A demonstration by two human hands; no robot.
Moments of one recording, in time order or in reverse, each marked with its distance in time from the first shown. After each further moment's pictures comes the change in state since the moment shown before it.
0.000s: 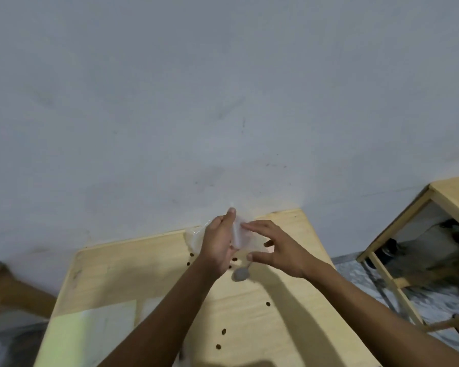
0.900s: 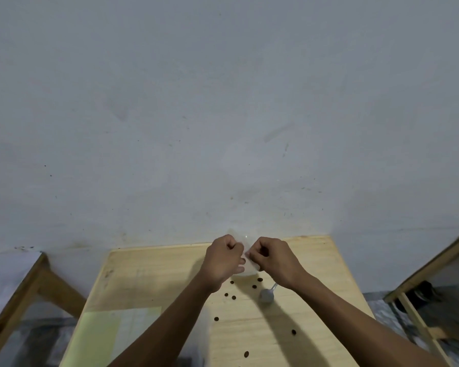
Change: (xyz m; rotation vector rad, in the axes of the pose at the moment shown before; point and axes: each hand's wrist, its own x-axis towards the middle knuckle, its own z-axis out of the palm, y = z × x) left_hand -0.011 0.029 -0.064 0.544 0.137 0.127; right_hand 0.052 -0.053 0.058 -0.057 0.125 0.103
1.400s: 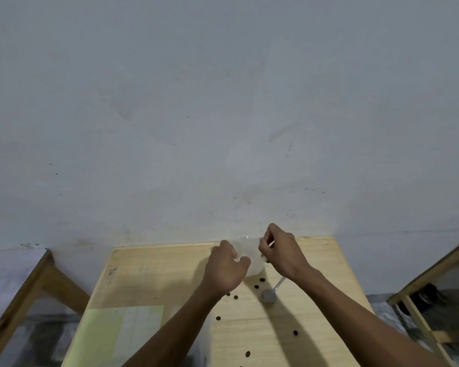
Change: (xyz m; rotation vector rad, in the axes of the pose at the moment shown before) left_hand -0.013 -0.015 0.003 0.458 0.084 0.079; right_hand 0.013 0.002 -0.010 -0.064 0.118 0.014
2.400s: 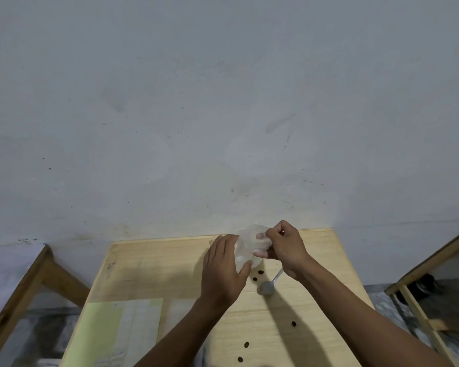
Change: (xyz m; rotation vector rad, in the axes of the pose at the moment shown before) left_hand 0.001 -0.043 0.026 0.223 0.300 0.576; right_hand -0.004 -0.001 -0.001 0.741 0.027 0.367
